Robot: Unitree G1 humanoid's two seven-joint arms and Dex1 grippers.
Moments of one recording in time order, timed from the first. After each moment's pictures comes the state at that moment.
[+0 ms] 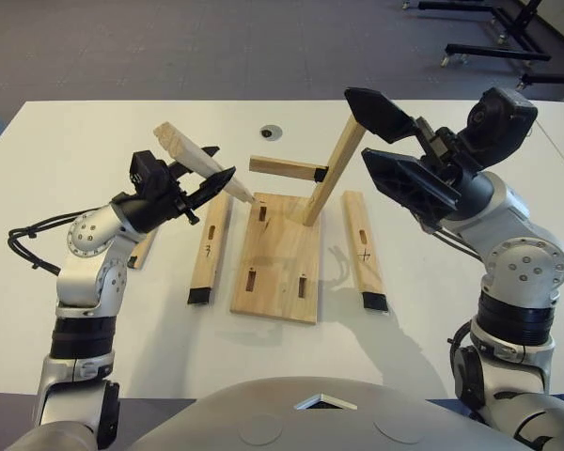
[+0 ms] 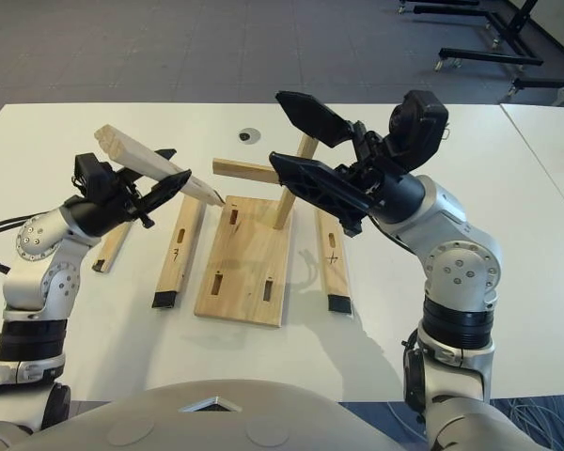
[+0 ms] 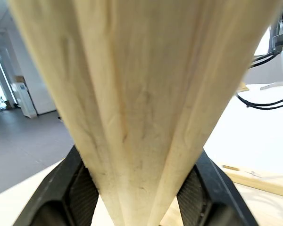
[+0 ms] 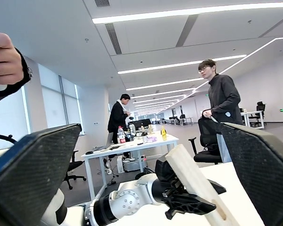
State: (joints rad) left arm -0.16 0.45 0.07 -0.09 -0.46 -0.01 -0.89; right arm -0.30 -0.39 -0.16 -0.44 1.26 0.67 0.81
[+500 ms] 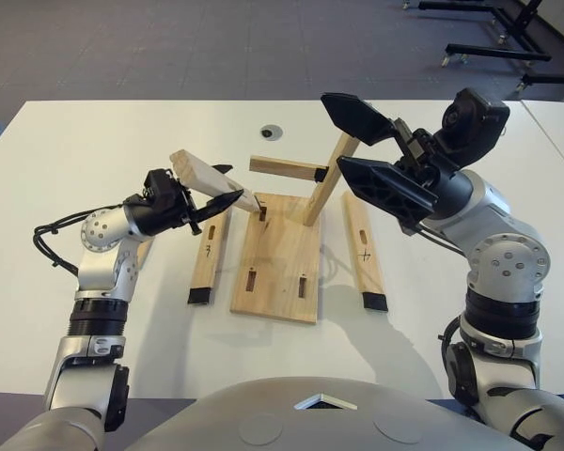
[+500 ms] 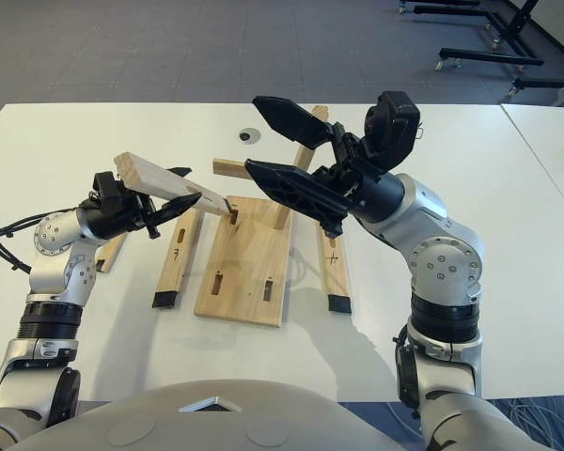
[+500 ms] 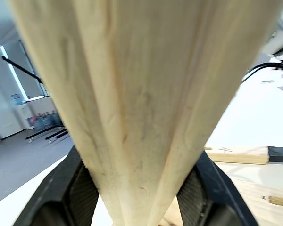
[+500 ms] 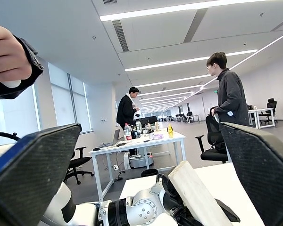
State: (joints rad) left arm -0.22 0.43 0.01 0.15 -0.46 -0.21 -1.19; right arm -0.33 -0.38 -0.11 -0.44 1.22 0.66 0.81
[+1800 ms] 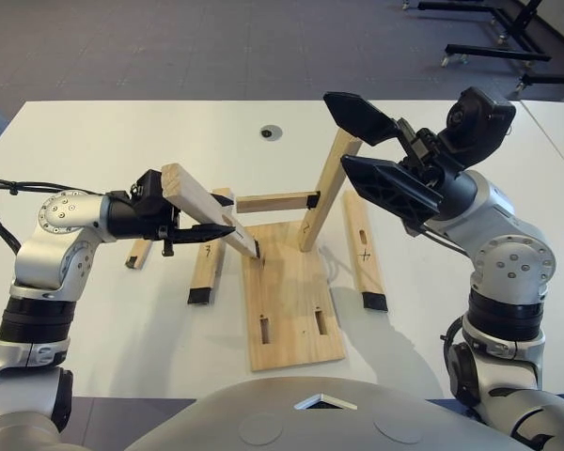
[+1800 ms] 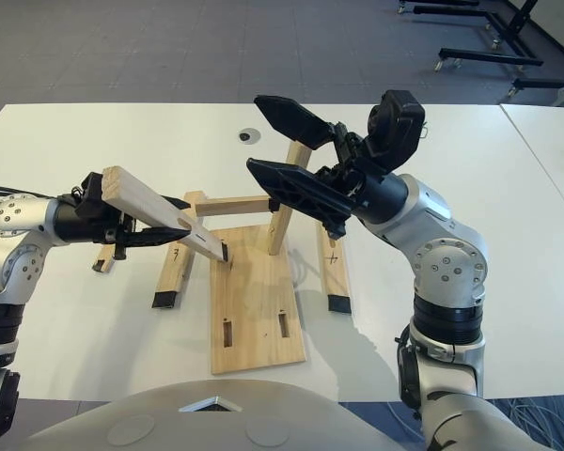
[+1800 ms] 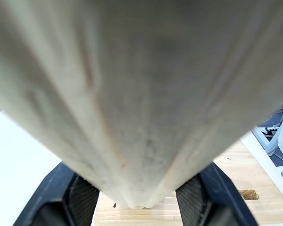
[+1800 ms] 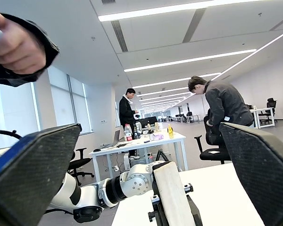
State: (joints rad) left arm -0.20 0.73 -0.01 -0.12 -0.58 0.26 -1.32; right arm -0.32 -0.39 -0.13 -0.45 1.26 0.68 0.79
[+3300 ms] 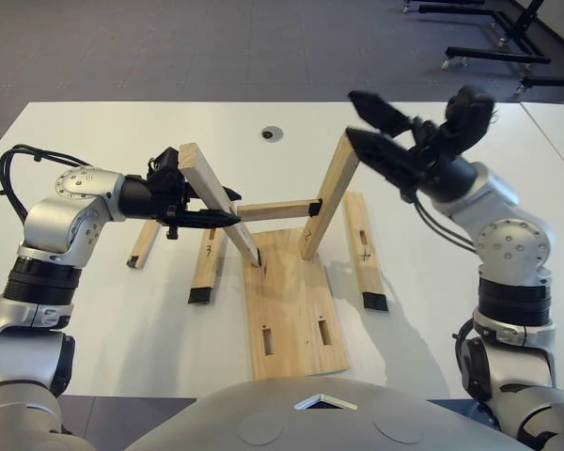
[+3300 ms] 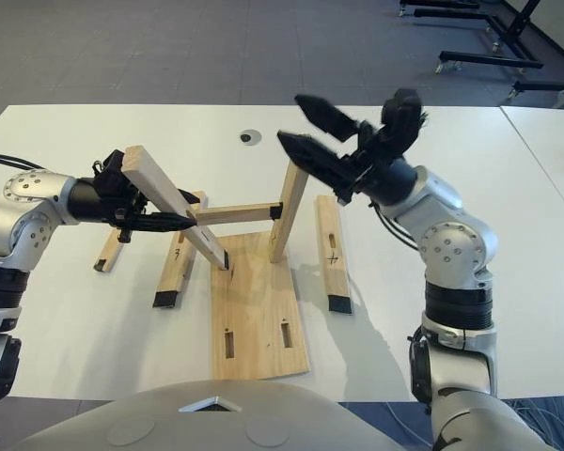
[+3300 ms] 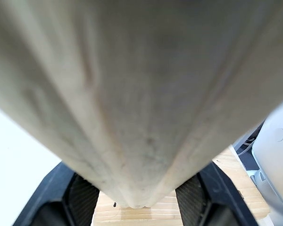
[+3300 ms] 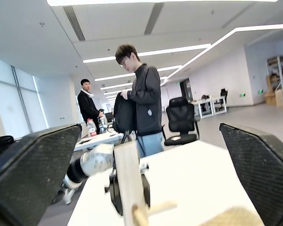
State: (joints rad) left arm -0.40 0.76 -0.16 0.05 -0.62 0.44 -1.38; right arm -0.33 -0.44 -0.12 -0.23 1.09 0.60 0.84
